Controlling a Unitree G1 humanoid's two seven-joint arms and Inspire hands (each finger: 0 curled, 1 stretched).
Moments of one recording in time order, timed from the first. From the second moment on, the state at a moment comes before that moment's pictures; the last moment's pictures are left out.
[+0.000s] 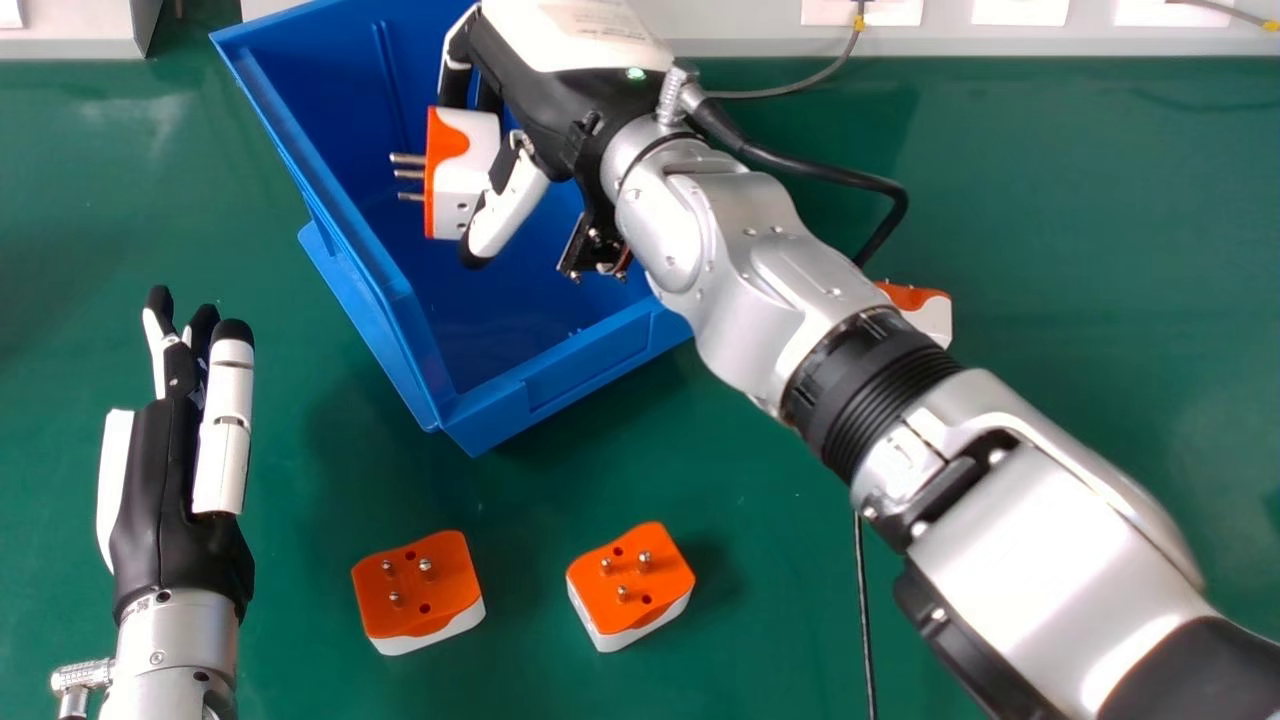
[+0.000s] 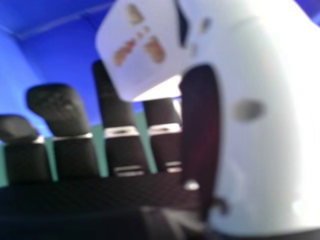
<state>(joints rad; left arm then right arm) 0.15 0.13 0.25 -0.01 -0.10 -0.07 0.00 -1.21 0.13 0.52 1.13 -0.69 0.10 -0.07</state>
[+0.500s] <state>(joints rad) 0.17 0.12 0.24 -0.03 -0.10 -0.07 0.01 -1.24 0.14 0.55 1.22 -0.68 0.09 -0.11</state>
